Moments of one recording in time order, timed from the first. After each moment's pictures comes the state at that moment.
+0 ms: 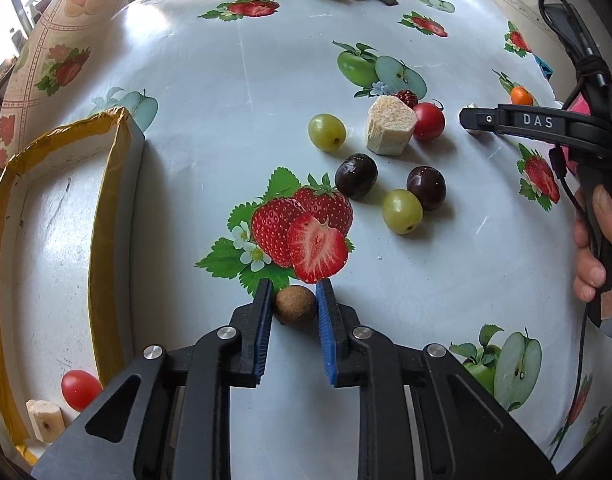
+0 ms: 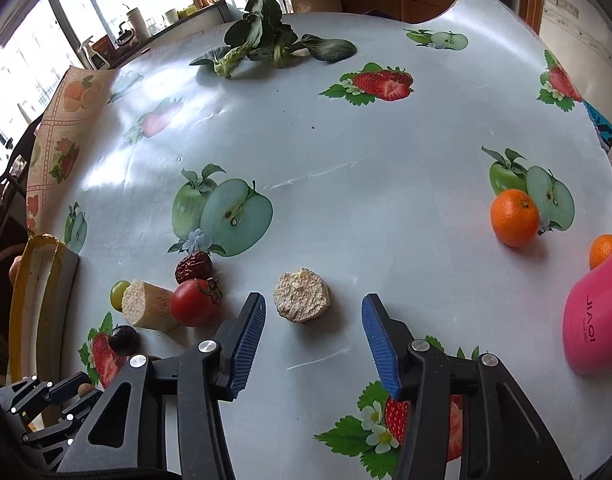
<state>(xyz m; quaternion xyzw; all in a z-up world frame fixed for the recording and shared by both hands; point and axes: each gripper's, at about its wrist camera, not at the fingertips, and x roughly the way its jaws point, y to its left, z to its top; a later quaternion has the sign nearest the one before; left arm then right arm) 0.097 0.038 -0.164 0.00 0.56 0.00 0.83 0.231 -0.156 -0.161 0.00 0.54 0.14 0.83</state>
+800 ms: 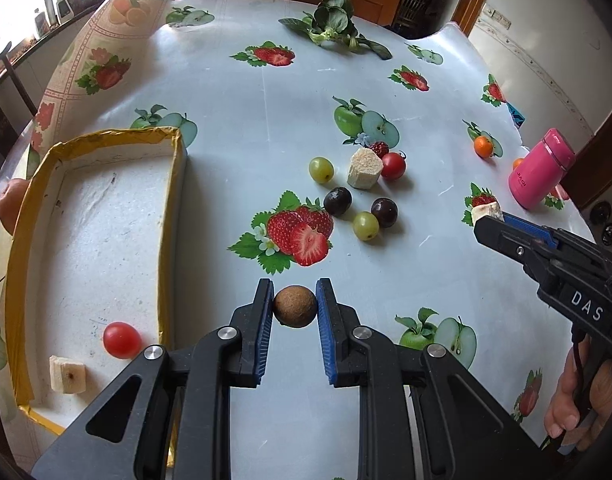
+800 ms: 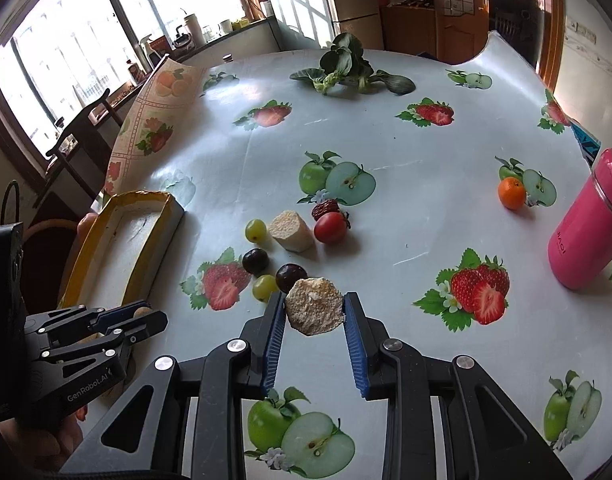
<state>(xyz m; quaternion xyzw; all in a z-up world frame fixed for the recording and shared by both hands) 0.055 0.062 -0.096 -0.07 0.53 -0.01 0.85 0.104 -0.125 -0.076 0.01 0.51 0.21 0.84</state>
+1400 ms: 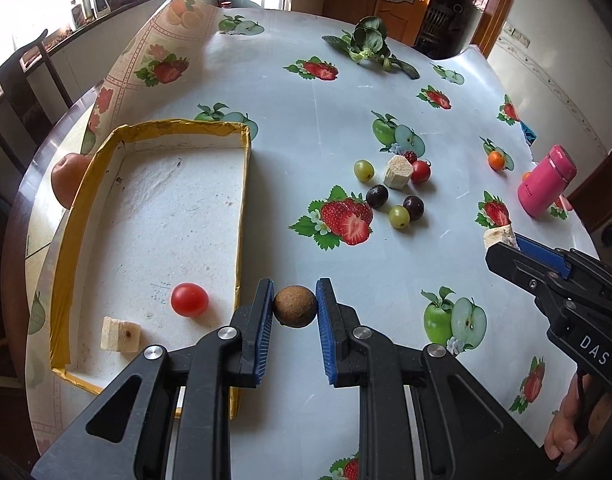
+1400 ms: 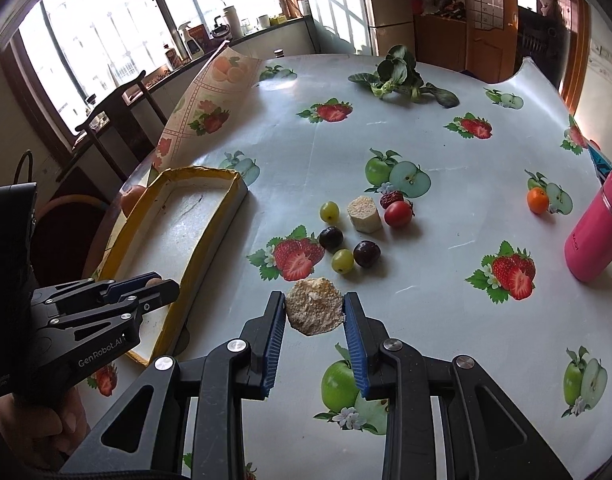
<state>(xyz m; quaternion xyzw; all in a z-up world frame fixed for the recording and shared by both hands) 0.010 0.097 -0.072 -0.08 0.51 0.04 0.85 0.052 -0.083 -0.044 -0.02 0.49 0.25 0.83</state>
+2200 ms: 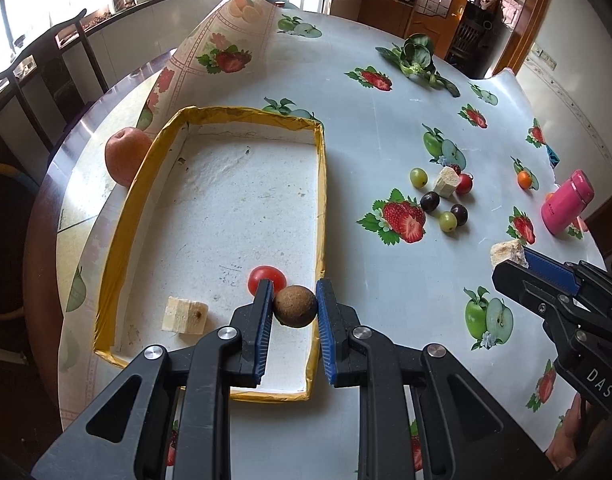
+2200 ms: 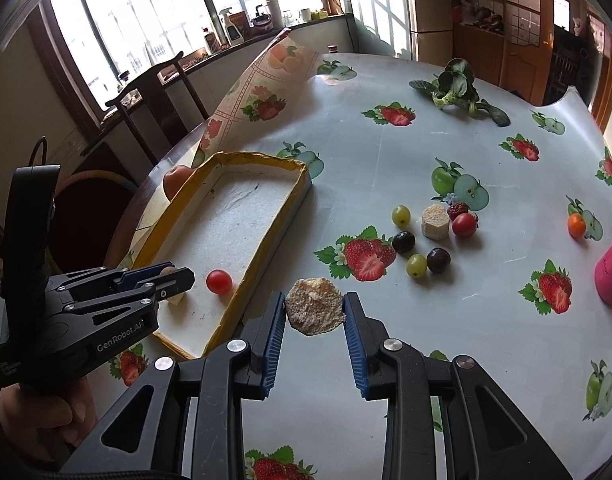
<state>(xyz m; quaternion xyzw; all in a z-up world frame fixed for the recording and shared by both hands) -0.017 0.153 -0.069 -0.10 0.51 0.09 0.85 0.026 -0.019 -0.034 -0.04 0.49 0.30 0.82</state>
